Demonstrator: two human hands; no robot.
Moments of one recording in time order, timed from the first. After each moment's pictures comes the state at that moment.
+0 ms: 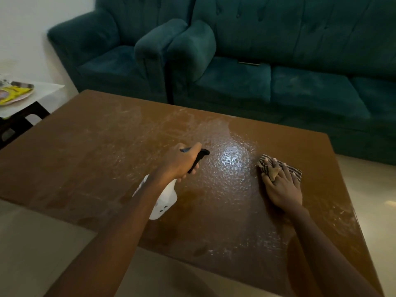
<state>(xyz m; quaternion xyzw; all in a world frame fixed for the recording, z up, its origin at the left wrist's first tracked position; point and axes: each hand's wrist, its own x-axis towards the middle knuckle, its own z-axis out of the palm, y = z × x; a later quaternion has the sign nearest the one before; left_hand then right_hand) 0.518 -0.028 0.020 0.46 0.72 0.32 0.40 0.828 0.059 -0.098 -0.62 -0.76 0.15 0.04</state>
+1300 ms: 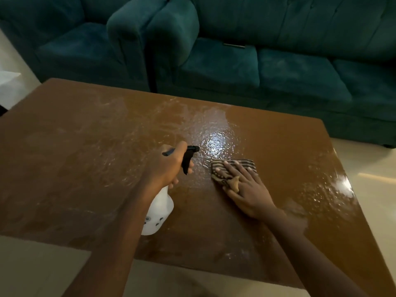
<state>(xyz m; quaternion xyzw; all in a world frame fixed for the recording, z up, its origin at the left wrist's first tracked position) 0.475 -0.035 0.006 0.45 0.68 0.38 0.44 0.735 0.011 -0.099 -0.45 -0.88 0.12 0.01</state>
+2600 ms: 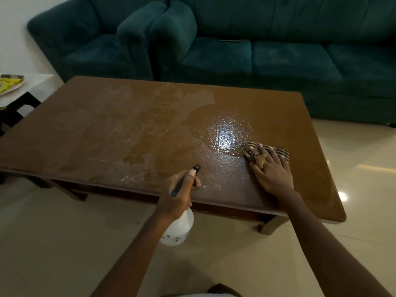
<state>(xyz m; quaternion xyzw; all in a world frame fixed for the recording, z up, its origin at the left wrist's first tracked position) 0.591 -0.217 -0.056 0.52 0.57 0.50 0.39 0.863 -0.071 -0.108 -0.61 -0.79 0.10 0.03</state>
